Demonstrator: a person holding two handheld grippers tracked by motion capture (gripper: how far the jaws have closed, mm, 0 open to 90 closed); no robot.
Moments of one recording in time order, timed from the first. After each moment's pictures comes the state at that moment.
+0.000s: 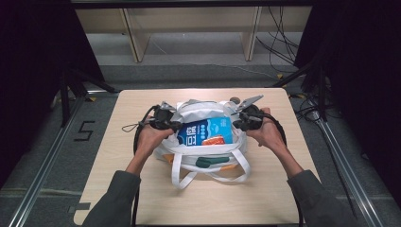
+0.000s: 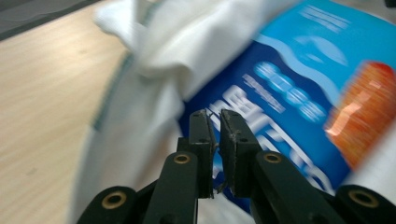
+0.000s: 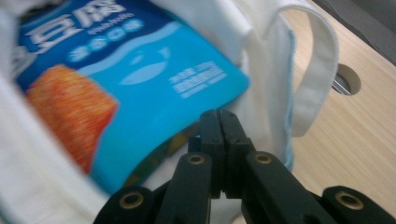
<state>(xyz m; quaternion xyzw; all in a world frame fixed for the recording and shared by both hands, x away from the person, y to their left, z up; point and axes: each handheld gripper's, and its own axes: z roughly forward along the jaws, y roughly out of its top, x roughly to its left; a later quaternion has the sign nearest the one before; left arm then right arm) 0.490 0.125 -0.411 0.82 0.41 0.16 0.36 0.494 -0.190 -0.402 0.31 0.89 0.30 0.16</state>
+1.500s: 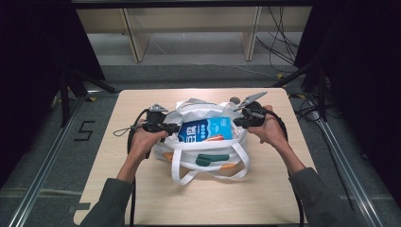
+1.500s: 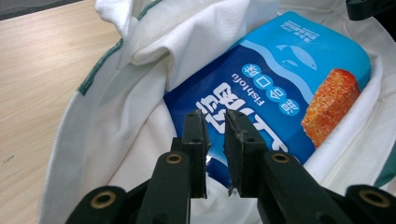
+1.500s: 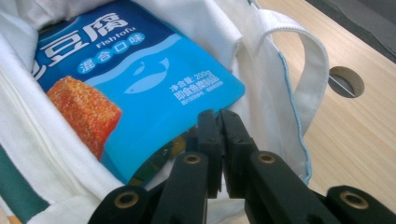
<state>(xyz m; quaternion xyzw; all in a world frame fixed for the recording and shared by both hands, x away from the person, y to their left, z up) 0.466 0.144 -0.412 0.80 0.41 0.11 0.41 0.496 -0.198 -0.395 0.33 0.88 0.31 0.14</state>
